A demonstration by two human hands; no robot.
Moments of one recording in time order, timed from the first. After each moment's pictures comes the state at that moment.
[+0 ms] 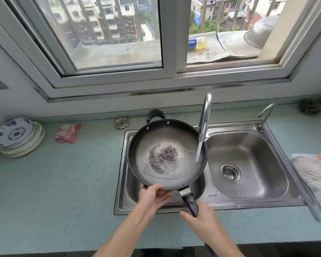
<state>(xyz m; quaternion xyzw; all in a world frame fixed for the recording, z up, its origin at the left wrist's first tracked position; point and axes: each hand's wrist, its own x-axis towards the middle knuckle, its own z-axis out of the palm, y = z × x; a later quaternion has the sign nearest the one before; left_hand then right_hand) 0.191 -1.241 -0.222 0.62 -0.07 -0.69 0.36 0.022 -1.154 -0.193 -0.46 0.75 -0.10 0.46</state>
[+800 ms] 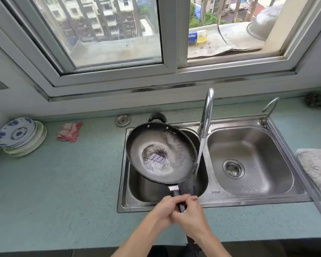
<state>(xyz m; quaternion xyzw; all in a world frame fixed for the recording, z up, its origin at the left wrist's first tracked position) 0.164 -1.207 -0.222 0.51 -0.15 -0.83 0.18 0.067 -1.163 -0.203 -0.43 0.73 -0.21 0.48</state>
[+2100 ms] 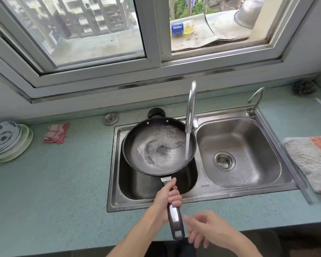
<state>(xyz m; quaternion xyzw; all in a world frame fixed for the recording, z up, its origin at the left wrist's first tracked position) 0.122 -1.214 -0.210 0.49 0.05 -0.82 0.28 -0.028 -1.127 -0.177 -0.41 0.59 -0.12 0.69</state>
